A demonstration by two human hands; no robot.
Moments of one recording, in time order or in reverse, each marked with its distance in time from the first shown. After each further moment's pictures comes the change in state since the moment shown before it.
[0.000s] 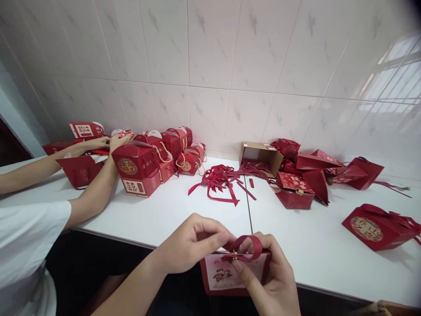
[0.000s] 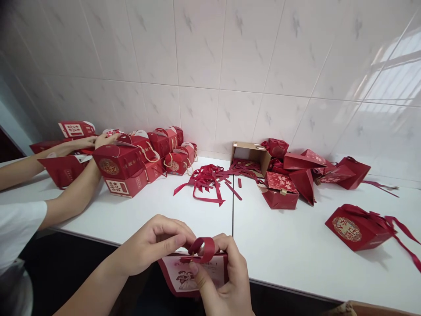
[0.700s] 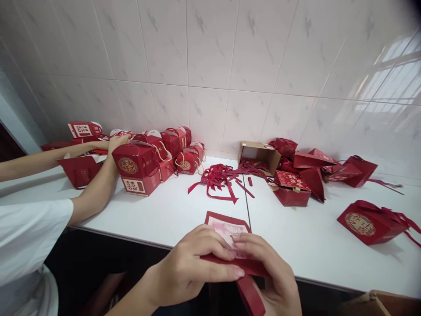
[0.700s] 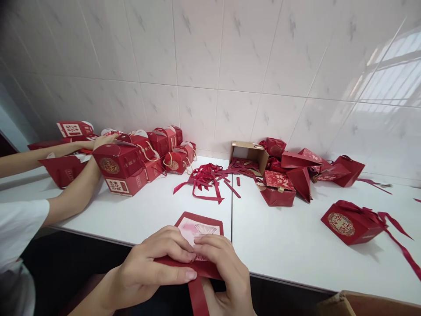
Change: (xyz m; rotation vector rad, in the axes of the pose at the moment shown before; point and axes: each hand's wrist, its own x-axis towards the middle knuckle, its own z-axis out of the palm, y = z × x) left_hand -0.029 -0.023 0.010 0.570 0.026 0.696; right_hand -0.001 -0.001 -0.015 -0.237 -0.113 -0.468
